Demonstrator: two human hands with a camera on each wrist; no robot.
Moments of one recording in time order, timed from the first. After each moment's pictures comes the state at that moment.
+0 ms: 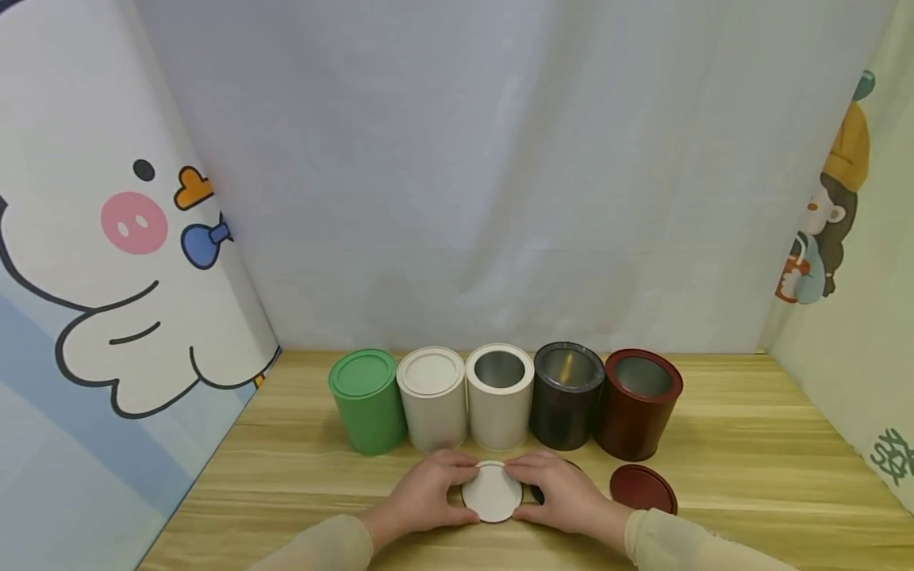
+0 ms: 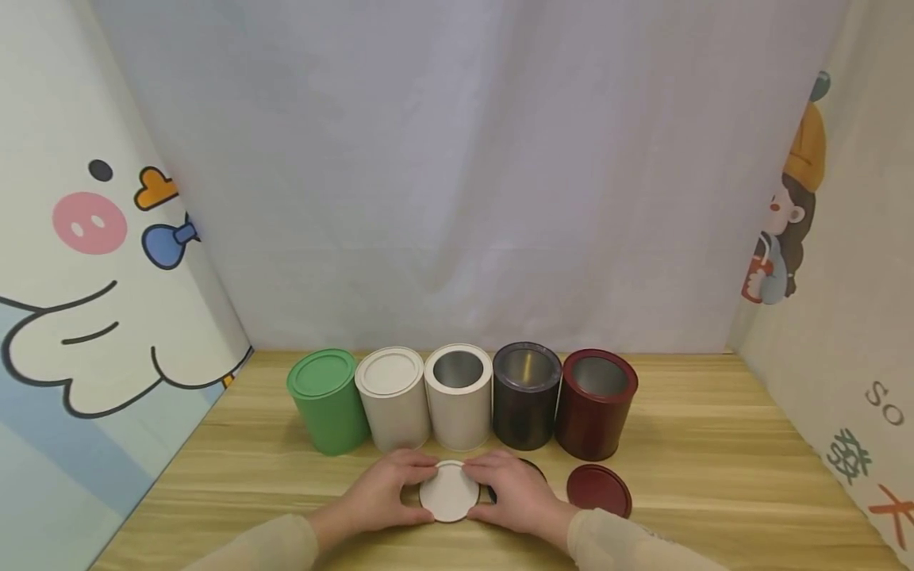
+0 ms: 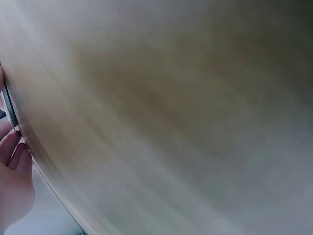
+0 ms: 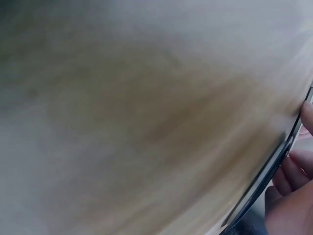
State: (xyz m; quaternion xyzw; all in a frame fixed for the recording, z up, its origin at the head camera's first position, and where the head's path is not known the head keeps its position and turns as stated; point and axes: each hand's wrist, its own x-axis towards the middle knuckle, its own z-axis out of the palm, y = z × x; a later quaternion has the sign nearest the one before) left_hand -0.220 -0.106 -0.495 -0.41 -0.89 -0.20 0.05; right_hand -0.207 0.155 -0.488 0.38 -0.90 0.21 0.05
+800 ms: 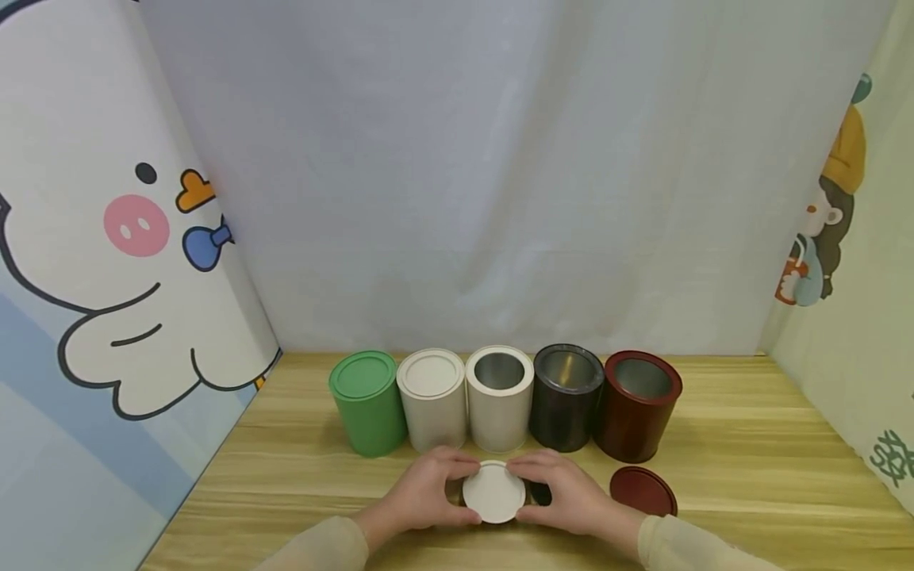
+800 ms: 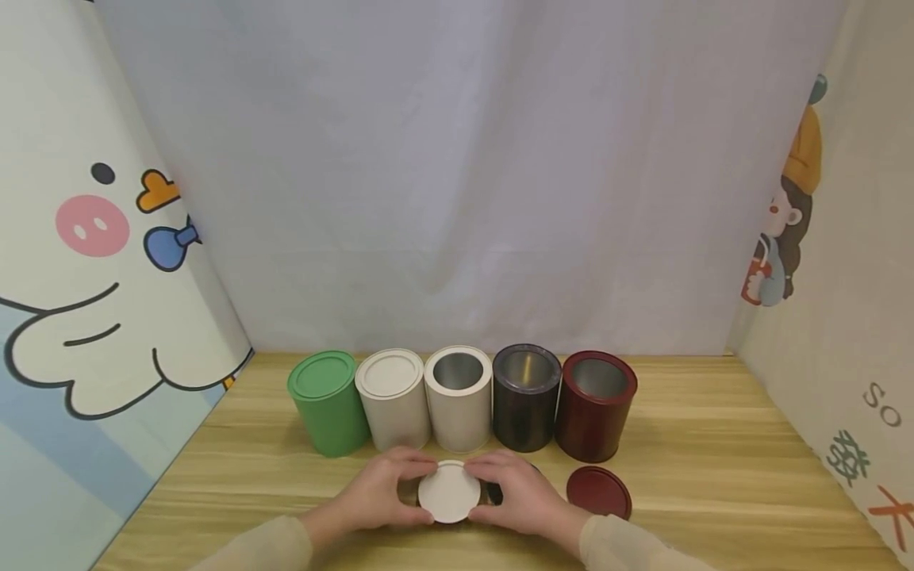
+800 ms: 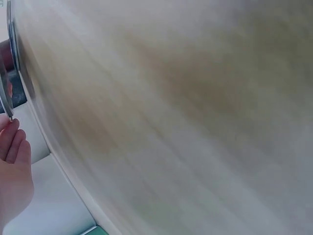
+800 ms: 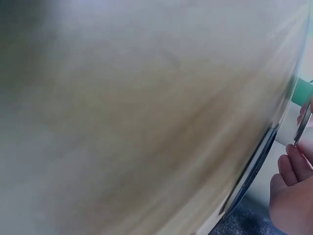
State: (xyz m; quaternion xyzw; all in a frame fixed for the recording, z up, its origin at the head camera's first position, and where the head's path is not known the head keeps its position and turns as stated) left_hand -0.219 -0.108 -0.482 -0.40 -0.87 -0.27 0.05; right_hand -0.204 0.163 -0.484 0.40 -0.87 0.28 0.09
